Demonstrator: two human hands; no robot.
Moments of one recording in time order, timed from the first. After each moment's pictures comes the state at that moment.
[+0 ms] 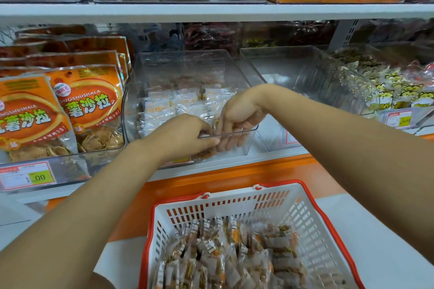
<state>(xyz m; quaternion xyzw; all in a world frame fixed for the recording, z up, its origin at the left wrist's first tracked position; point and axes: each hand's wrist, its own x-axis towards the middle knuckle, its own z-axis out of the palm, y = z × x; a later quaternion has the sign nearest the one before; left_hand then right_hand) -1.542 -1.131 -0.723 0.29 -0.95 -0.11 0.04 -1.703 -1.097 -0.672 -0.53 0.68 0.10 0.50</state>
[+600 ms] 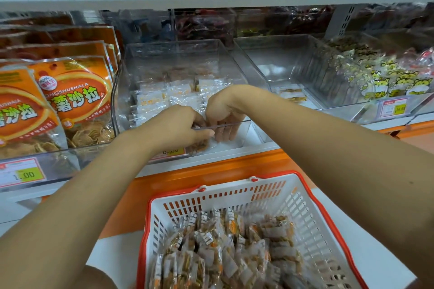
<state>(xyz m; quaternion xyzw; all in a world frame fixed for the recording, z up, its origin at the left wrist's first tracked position) -1.545 -1.126 -0.713 0.31 -0.94 -0.14 0.03 -1.682 -1.106 -0.688 -0.49 0.75 0.08 0.43</state>
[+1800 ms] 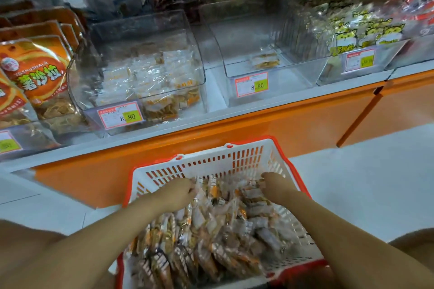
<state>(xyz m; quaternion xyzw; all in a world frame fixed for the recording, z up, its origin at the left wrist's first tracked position) -1.540 -1.006 -0.892 0.34 -0.88 -0.26 -0.22 -1.780 -0.874 -0.945 -0.44 0.84 0.00 0.32</state>
